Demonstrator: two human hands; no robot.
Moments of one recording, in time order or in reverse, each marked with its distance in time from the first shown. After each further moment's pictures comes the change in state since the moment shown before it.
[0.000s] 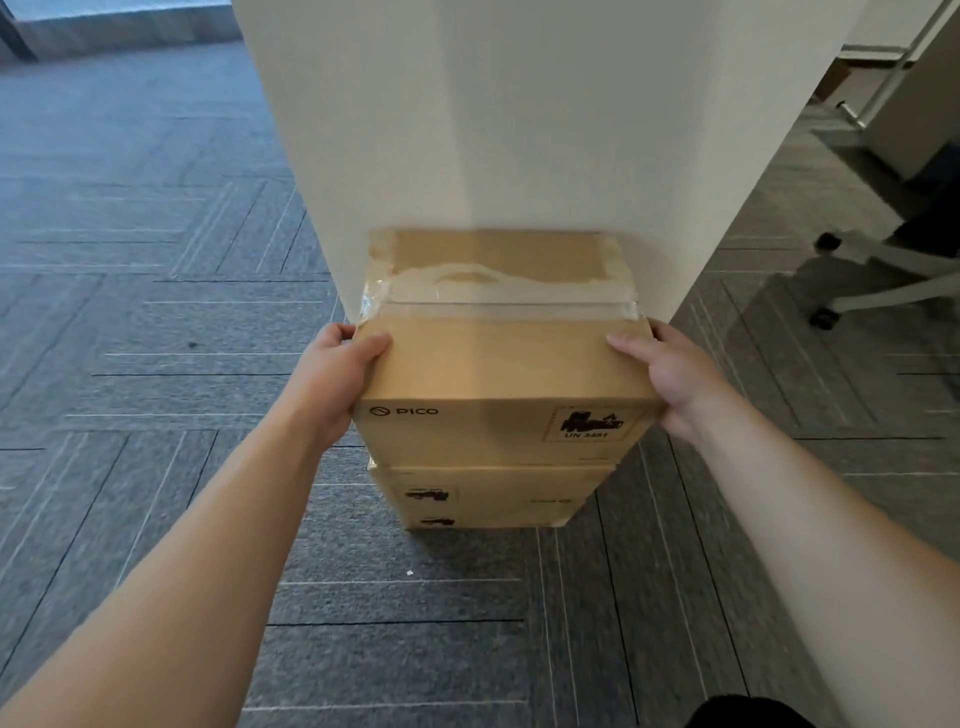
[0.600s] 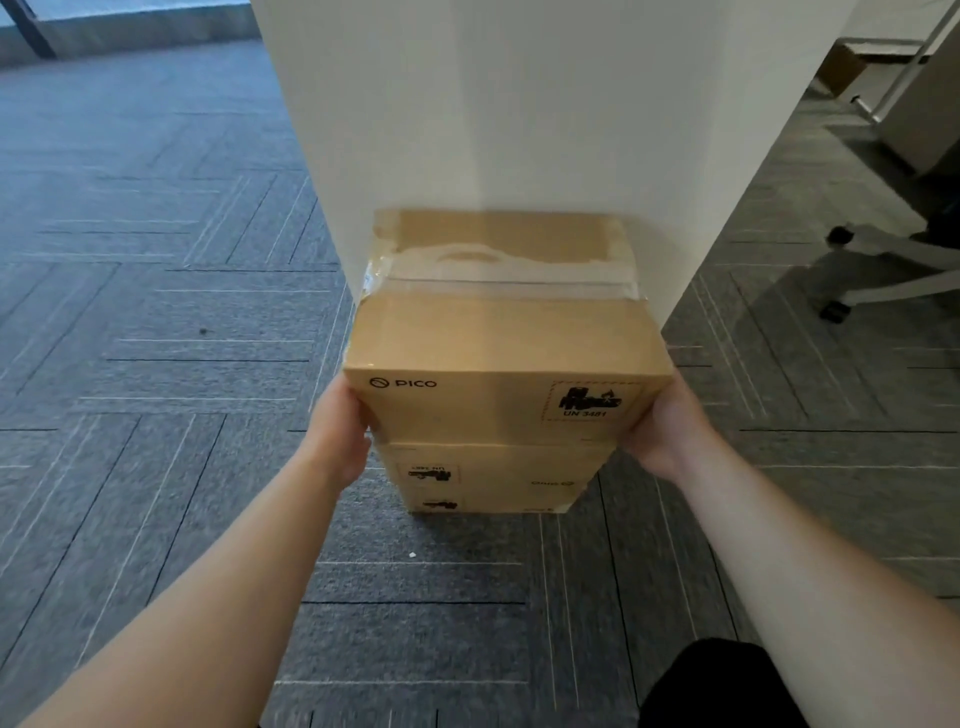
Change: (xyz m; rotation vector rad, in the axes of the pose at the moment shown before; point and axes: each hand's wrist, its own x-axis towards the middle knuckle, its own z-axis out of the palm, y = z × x) left_hand -0.008 -0.078 -0.010 -0.167 -0.038 -0.087; right_hand -0.001 0.070 -0.004 0.426 -0.099 0.152
